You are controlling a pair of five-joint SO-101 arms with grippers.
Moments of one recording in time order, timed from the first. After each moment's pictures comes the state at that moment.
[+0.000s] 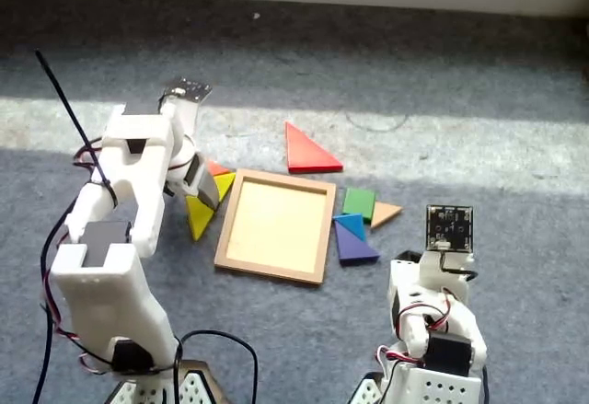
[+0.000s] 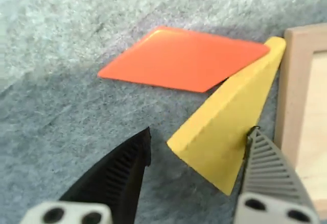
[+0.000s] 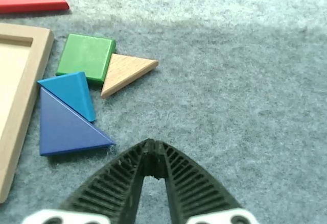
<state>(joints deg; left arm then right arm) -8.2 23.2 5.2 71.6 -12.7 3.8 -104.6 91.9 65.1 9.9</state>
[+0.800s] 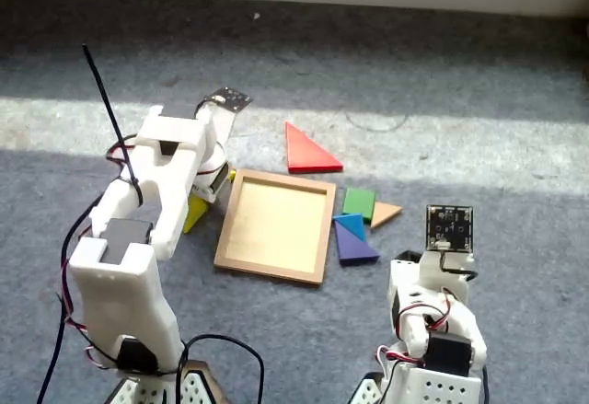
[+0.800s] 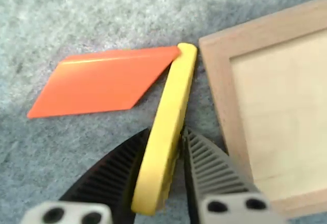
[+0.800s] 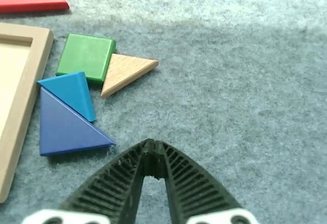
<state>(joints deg) -1.1 24.1 5.3 71.3 -14.8 3.8 -104.6 91.9 65.1 9.9</state>
